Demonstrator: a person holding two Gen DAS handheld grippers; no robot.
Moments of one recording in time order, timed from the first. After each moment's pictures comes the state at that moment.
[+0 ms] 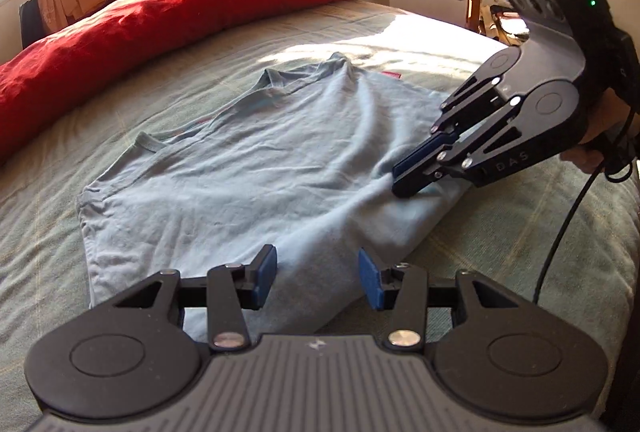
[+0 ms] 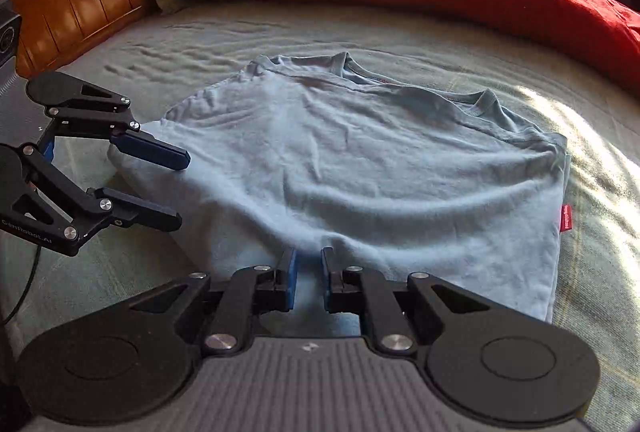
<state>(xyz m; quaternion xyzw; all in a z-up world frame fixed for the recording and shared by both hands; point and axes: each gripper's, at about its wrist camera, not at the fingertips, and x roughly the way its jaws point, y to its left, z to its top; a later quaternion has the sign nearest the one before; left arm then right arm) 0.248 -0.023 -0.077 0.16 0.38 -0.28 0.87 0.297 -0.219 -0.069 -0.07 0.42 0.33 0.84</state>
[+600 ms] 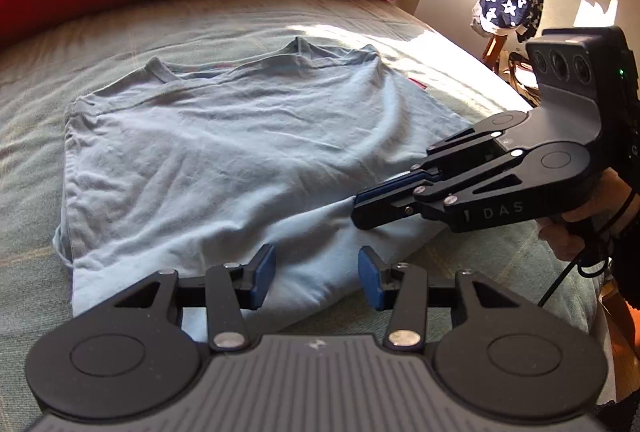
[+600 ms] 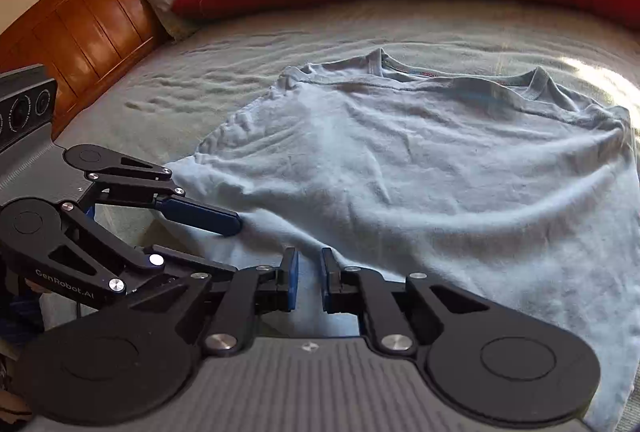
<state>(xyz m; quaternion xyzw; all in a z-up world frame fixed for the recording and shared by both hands) 0.268 0.010 -0.086 0.00 0.44 -0.28 0.85 0.313 -0.185 -0.080 0.01 0.44 0.35 0.83</state>
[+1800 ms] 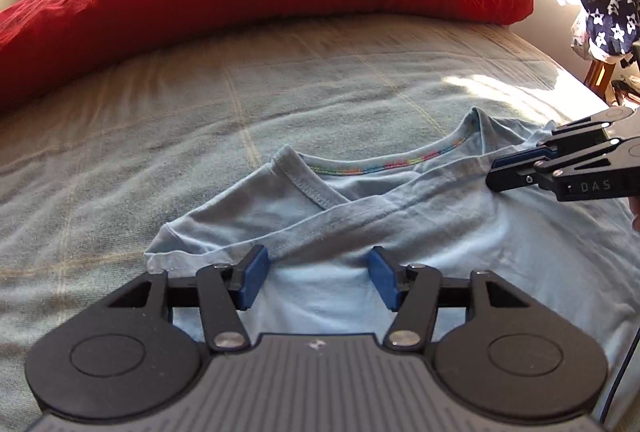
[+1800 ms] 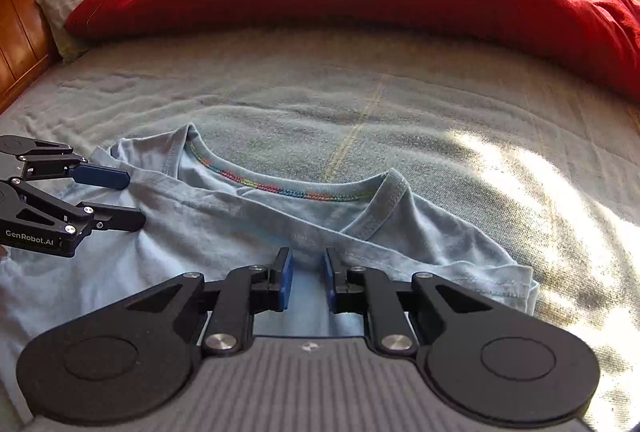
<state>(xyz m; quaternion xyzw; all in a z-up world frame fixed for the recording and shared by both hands) 0.417 0.023 -0.100 0.04 0.41 -0.16 0.89 0.472 -0.215 -0.089 -0.03 0.42 0.24 0.88</state>
